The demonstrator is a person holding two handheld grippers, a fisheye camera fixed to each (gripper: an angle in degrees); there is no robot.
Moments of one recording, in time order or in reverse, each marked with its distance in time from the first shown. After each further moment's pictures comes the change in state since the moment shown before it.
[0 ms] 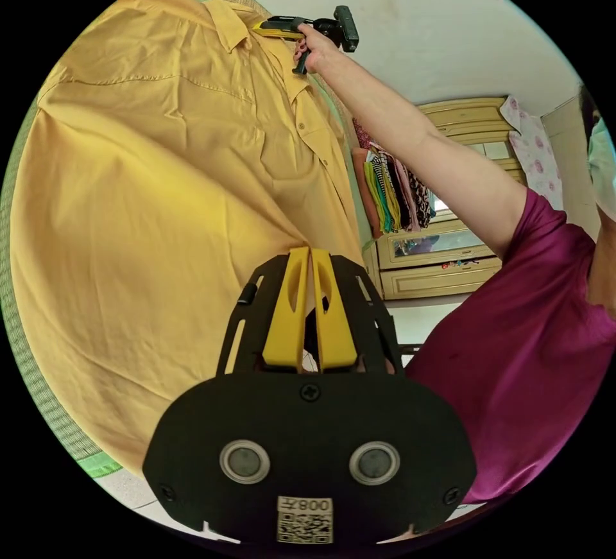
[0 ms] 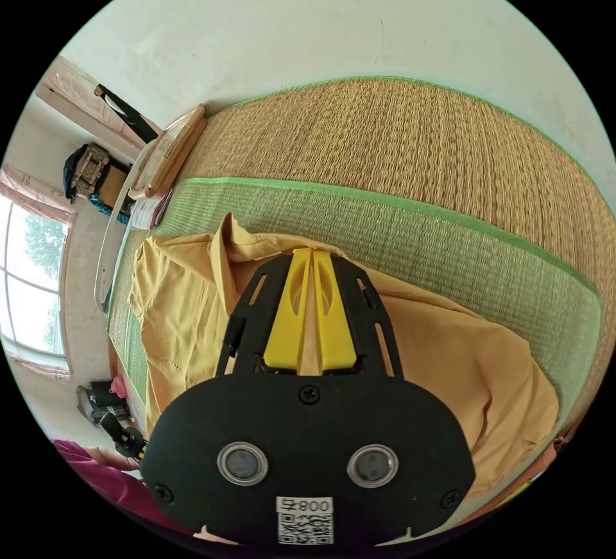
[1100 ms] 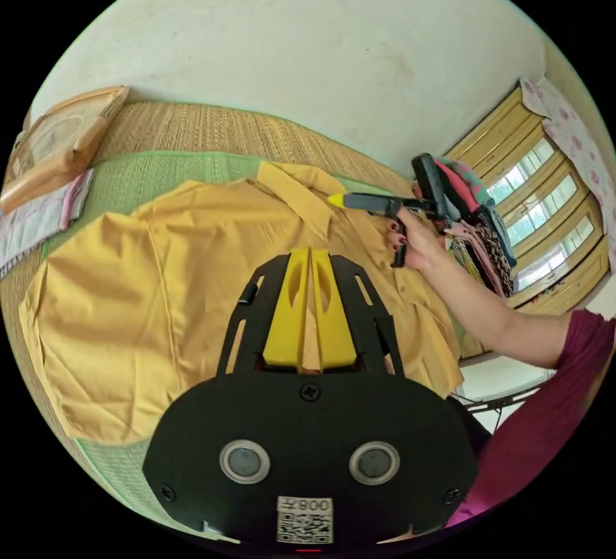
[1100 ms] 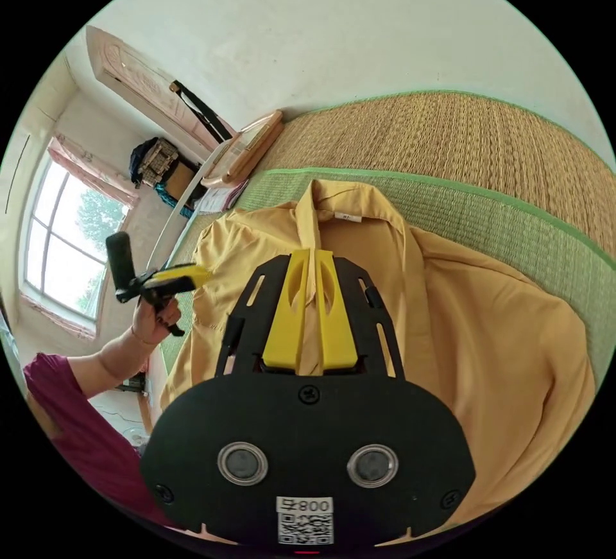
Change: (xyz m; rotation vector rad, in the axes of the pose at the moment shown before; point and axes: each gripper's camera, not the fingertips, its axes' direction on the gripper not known) left arm -0.017 -0.208 -0.083 0.302 -0.450 0.169; right arm -0.058 0.106 -0.054 0.097 -0.265 -0.130
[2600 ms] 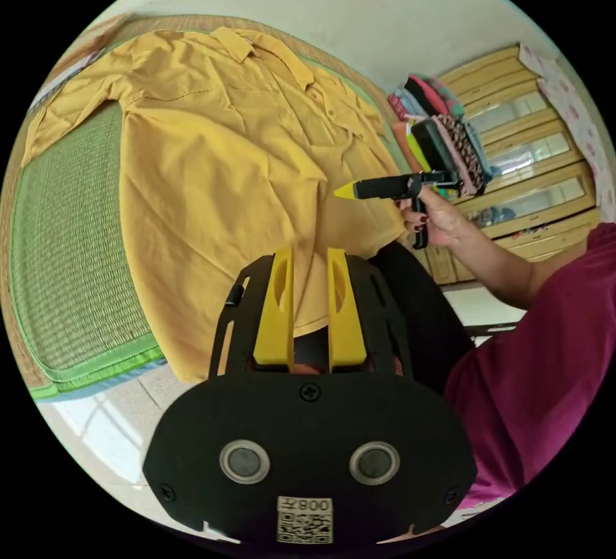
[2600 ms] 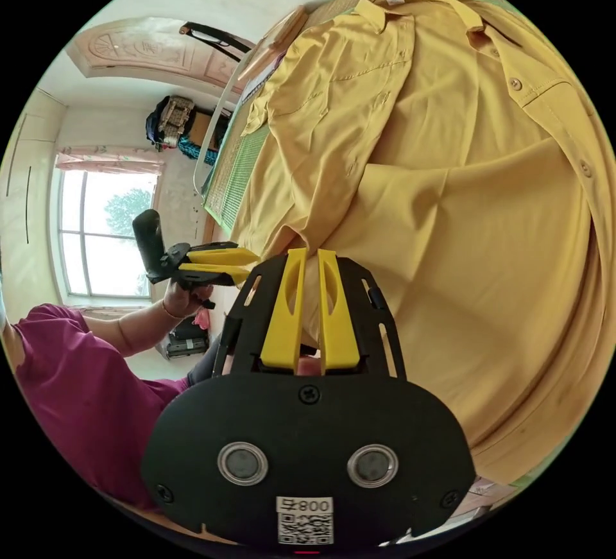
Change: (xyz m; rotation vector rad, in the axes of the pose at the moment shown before) left arm 0.162 0.276 -0.064 -0.392 -0.011 0.032; right arm -0.226 0.323 -0.075 -0.303 -0.196 0.184
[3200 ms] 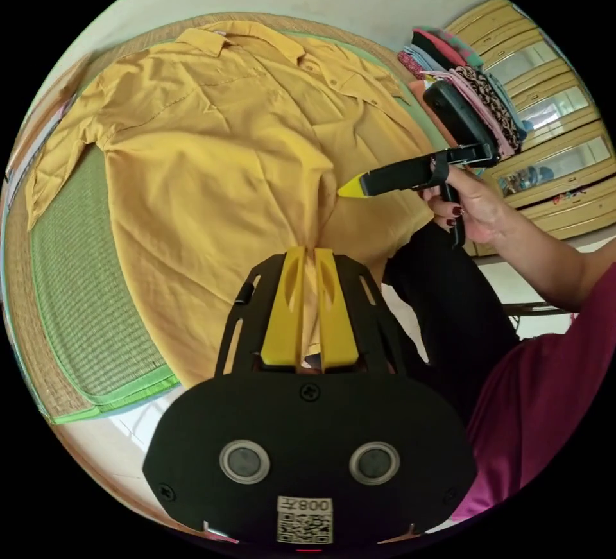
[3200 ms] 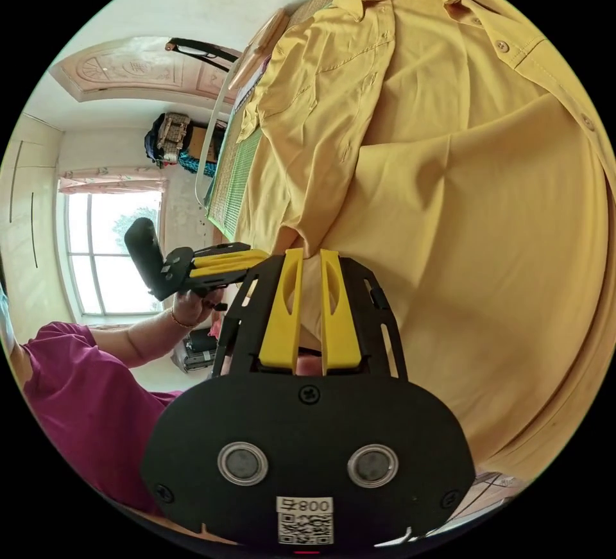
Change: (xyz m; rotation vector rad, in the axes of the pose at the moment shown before) left arm 0.016 0.004 0.007 -0.037 -0.139 0.077; right arm -0.031 0.027 -0.001 0.015 -0.067 0.083
